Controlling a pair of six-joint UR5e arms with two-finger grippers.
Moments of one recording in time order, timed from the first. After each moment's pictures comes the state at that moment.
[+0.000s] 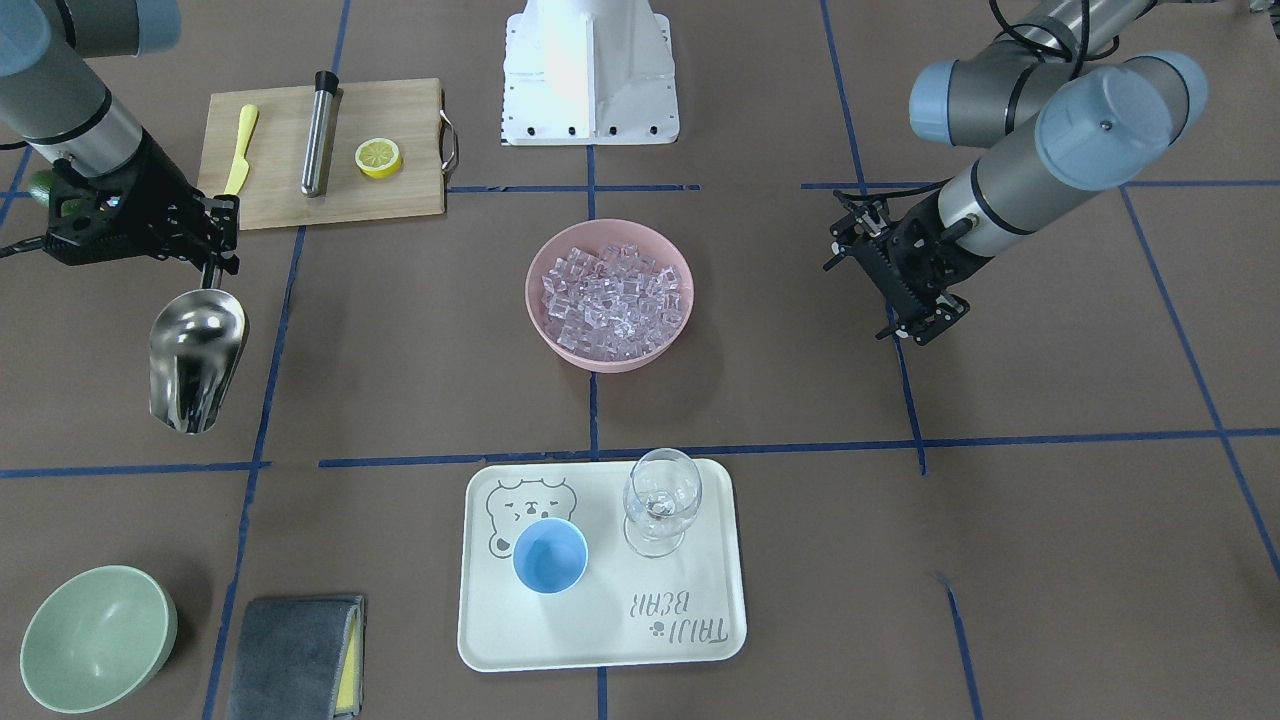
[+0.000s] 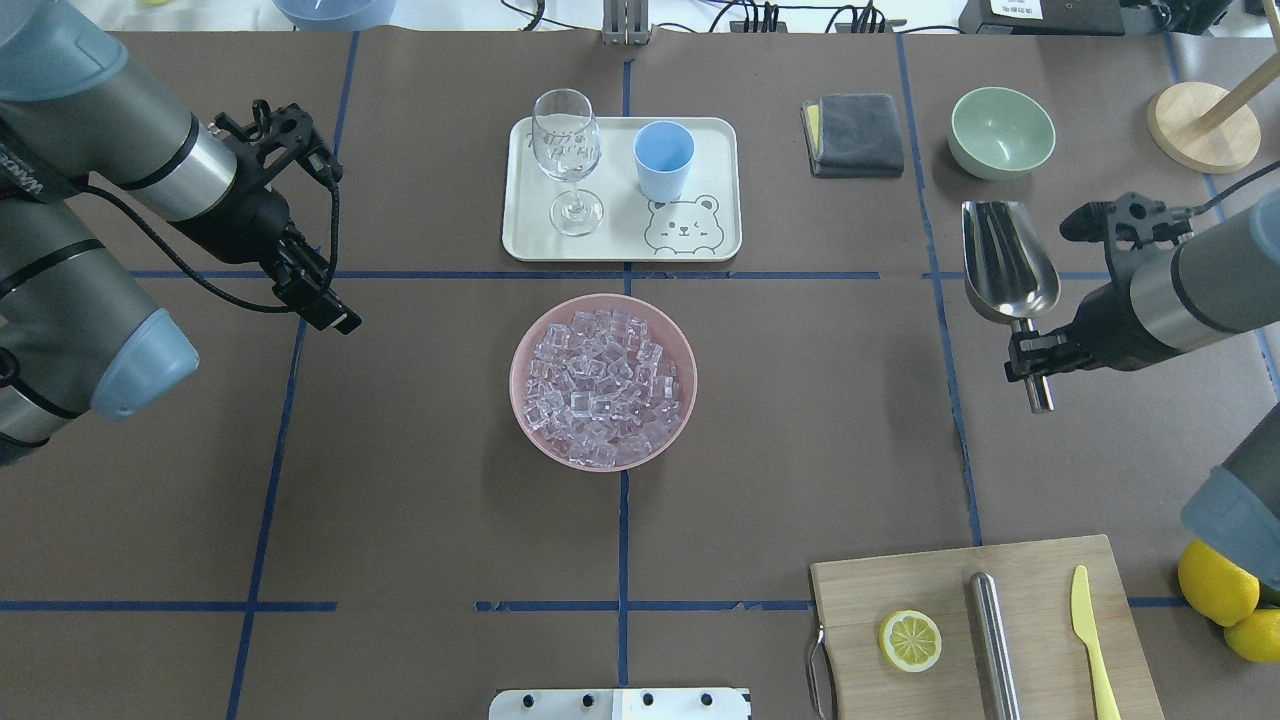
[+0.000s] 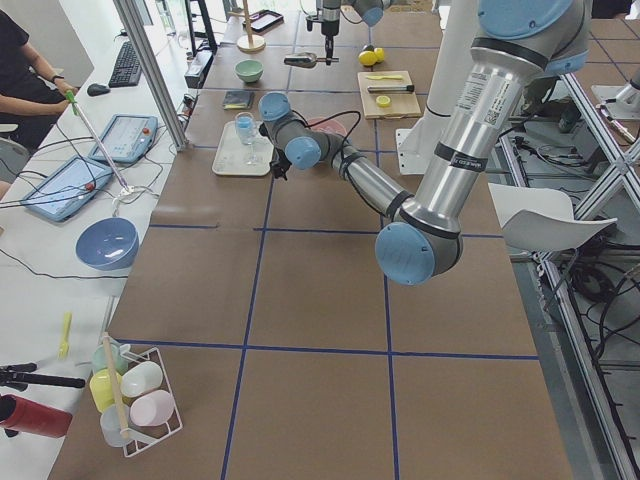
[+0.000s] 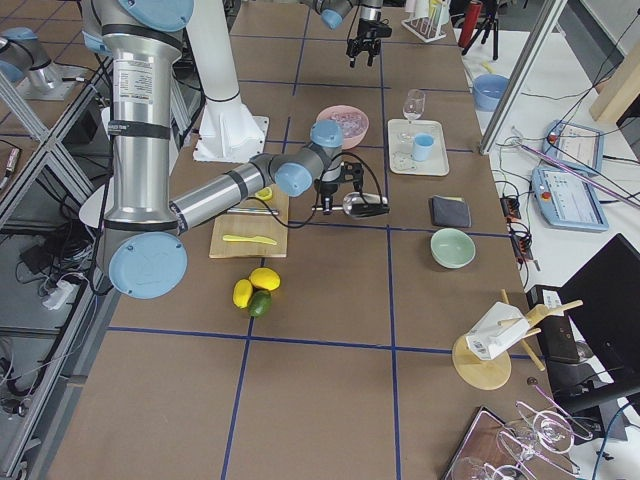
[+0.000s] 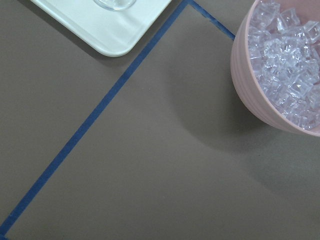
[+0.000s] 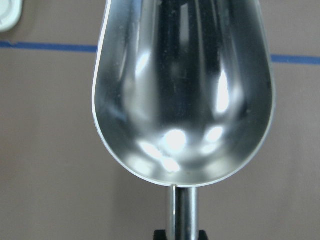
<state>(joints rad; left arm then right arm) -0.91 -1.97 -1.76 -1.77 -2.40 -0.04 0.86 -1.54 2.07 -1.34 2.13 0.89</state>
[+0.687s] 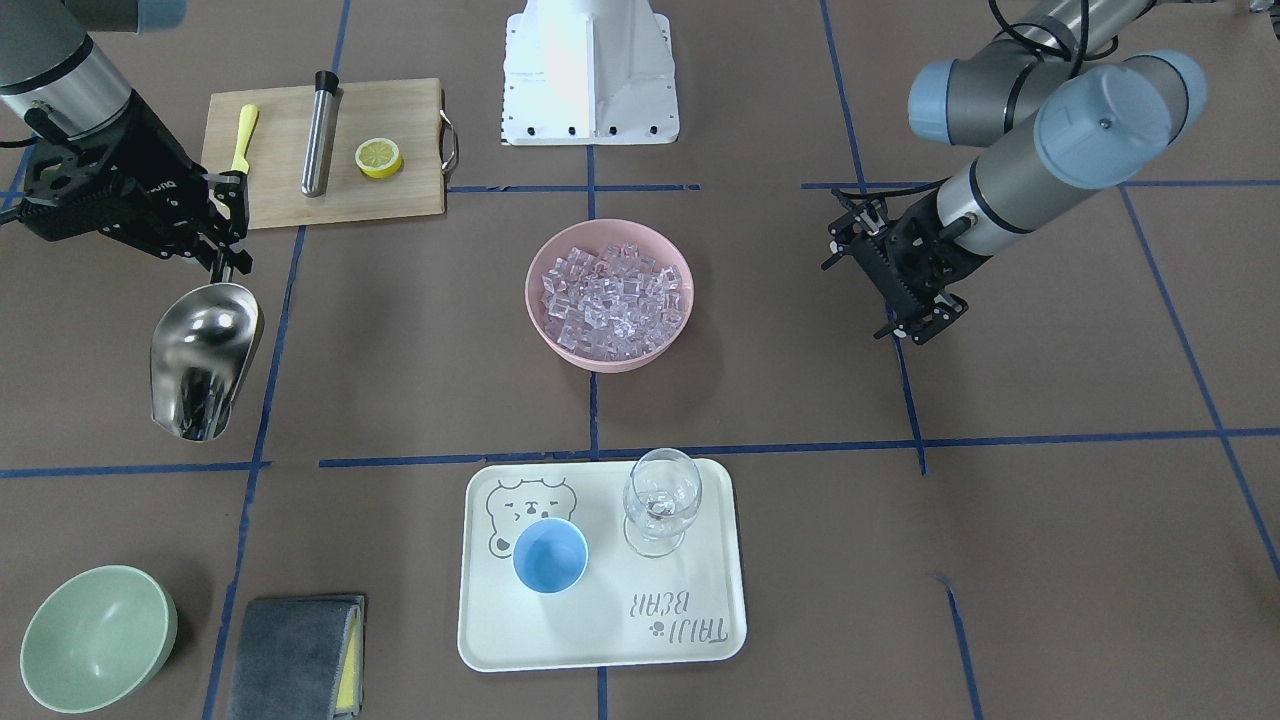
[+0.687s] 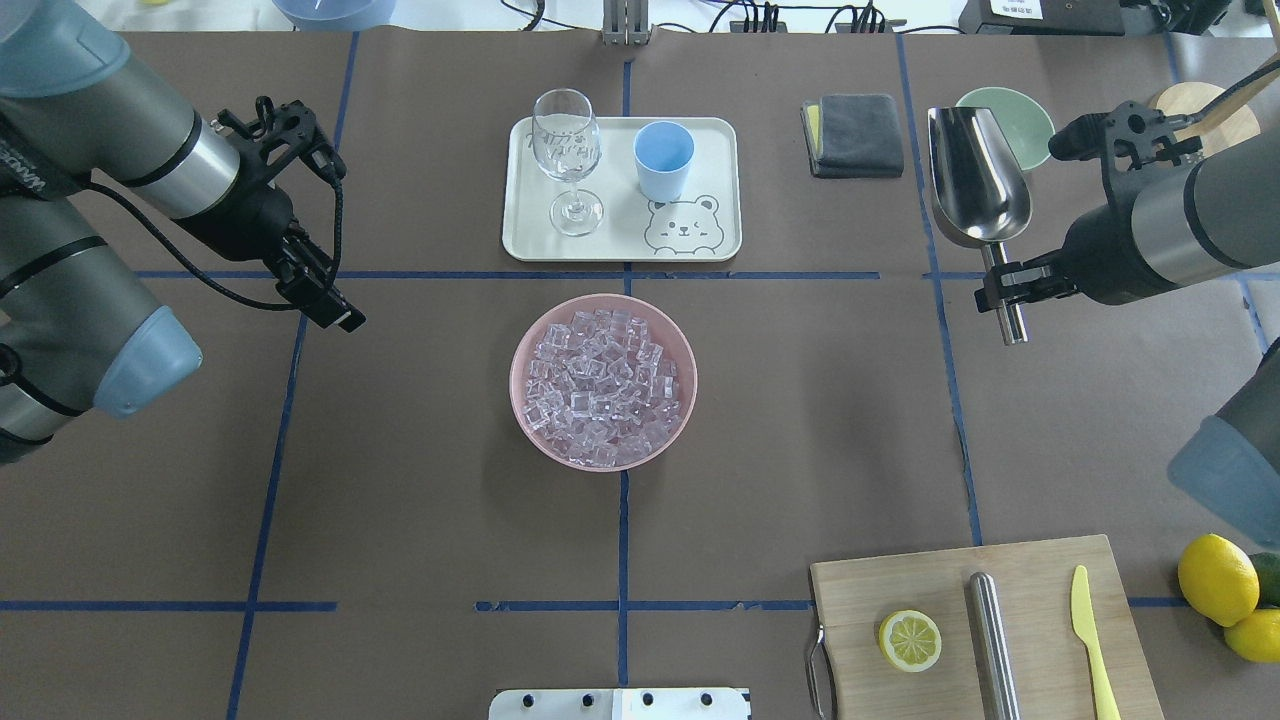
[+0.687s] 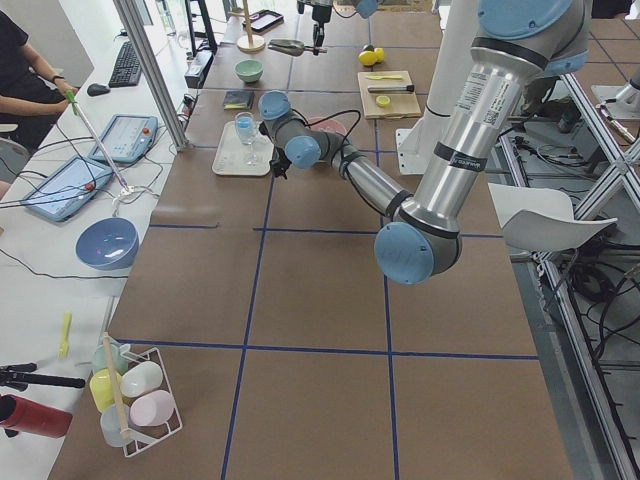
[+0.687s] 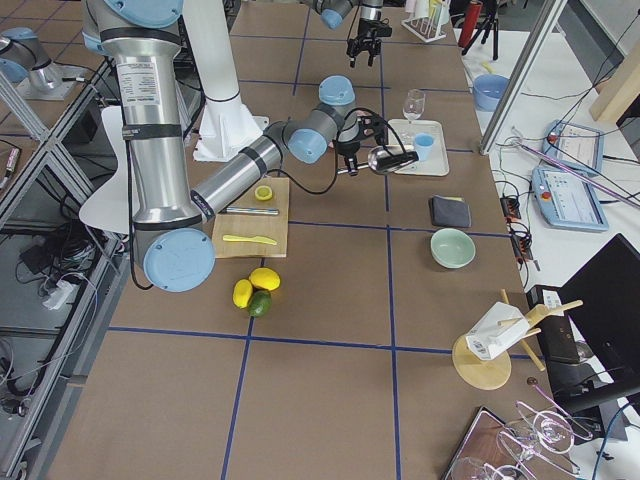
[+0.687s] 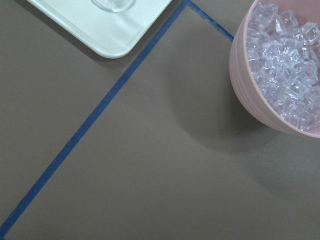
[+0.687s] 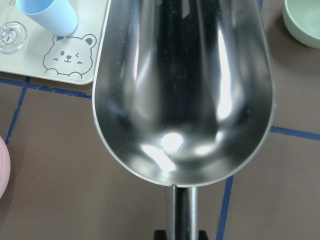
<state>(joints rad) -0.91 -1.98 -1.76 -1.77 -2.40 -0.04 0.90 -1.46 2.11 -1.36 2.09 0.79</state>
